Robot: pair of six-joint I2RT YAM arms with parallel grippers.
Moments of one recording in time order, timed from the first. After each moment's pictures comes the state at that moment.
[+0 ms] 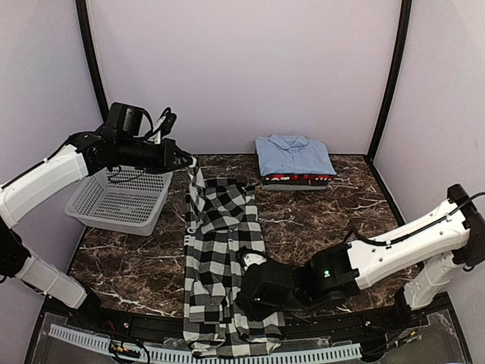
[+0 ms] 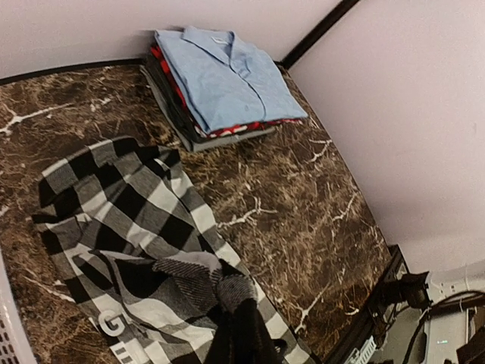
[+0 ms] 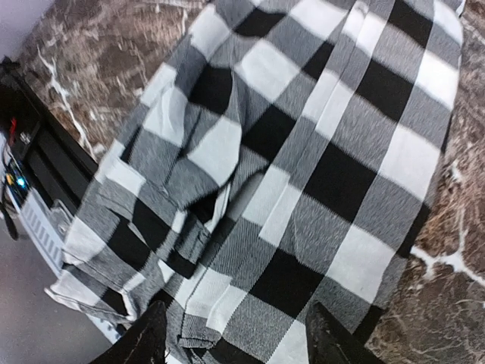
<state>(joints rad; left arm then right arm) -0.48 1.38 1.33 -0.51 0.37 -0.43 1.57 1.63 1.07 -0.48 0.34 0.88</state>
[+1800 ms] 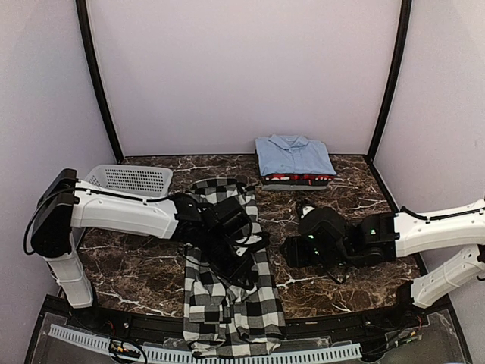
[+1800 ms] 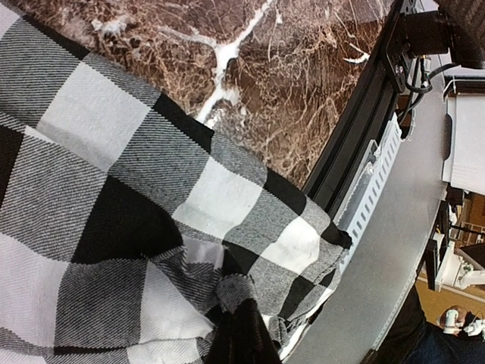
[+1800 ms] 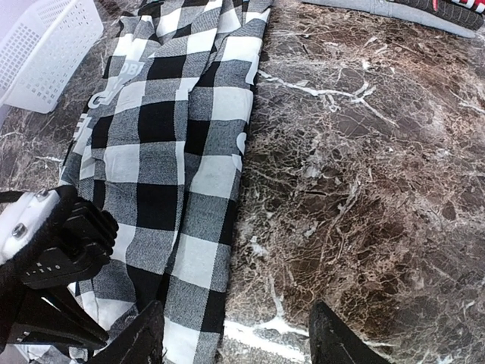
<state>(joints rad) -1.10 1.80 1.23 -0.57 0.50 -0.45 1.21 1.26 0.81 -0.42 0.41 0.82</state>
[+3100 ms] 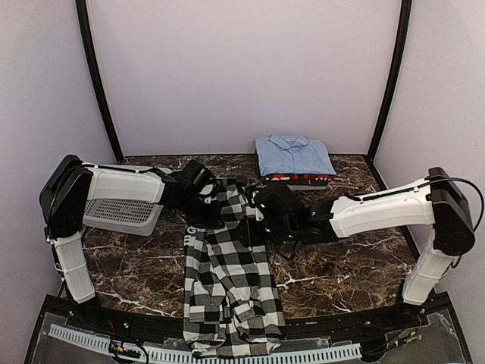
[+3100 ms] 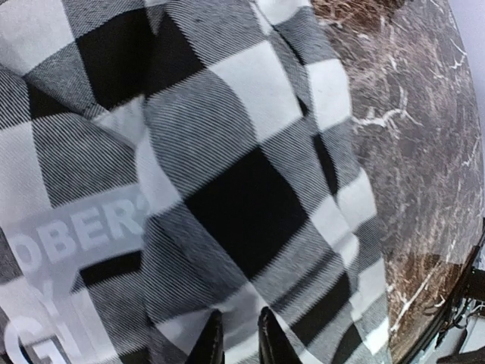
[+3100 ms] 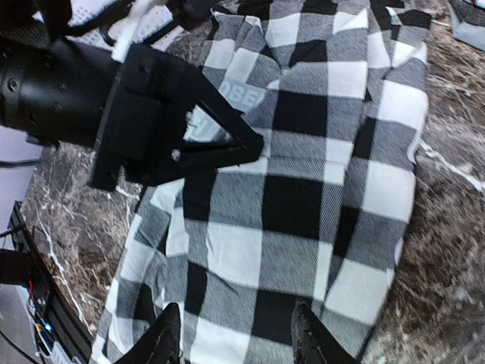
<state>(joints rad) -0.70 1.85 1.24 -0.40 0.25 -0.56 1.12 1.66 1.05 -0.13 0.15 0.68</state>
